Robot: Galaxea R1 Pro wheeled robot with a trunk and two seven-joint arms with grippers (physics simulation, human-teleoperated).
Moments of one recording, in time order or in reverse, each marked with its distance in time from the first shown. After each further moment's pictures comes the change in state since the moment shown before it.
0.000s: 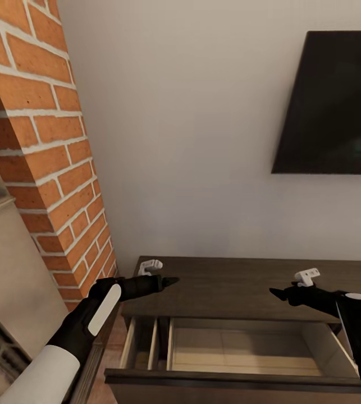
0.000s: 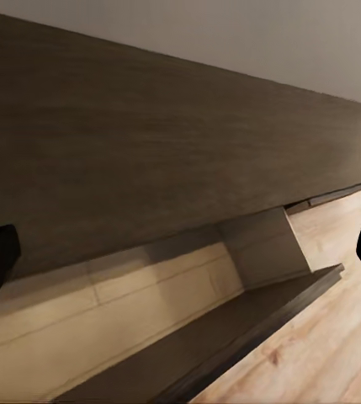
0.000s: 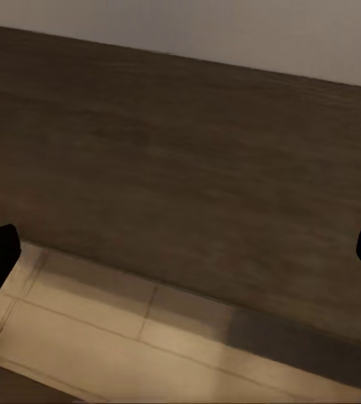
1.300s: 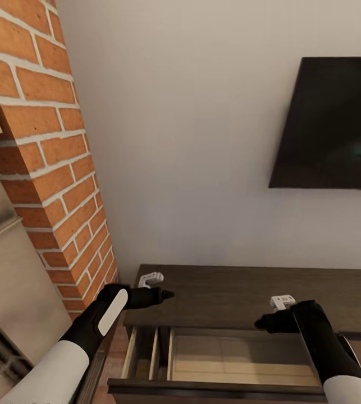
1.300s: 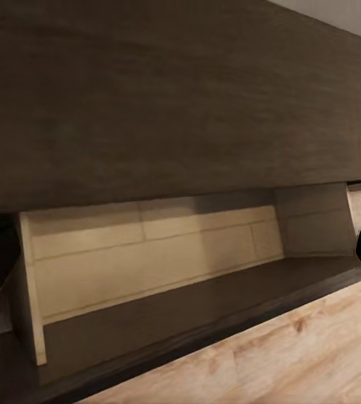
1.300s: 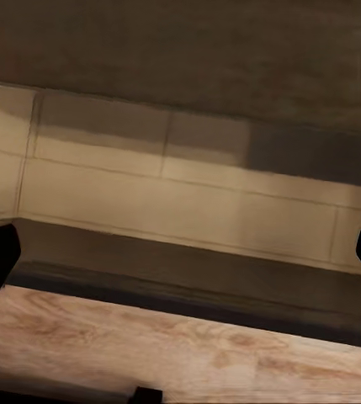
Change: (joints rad) left arm -0.035 -0.043 -0.001 0.186 0.001 0.046 0.192; right arm -0.001 0.125 0.161 0.126 0.147 0.364 -0.222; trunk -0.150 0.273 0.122
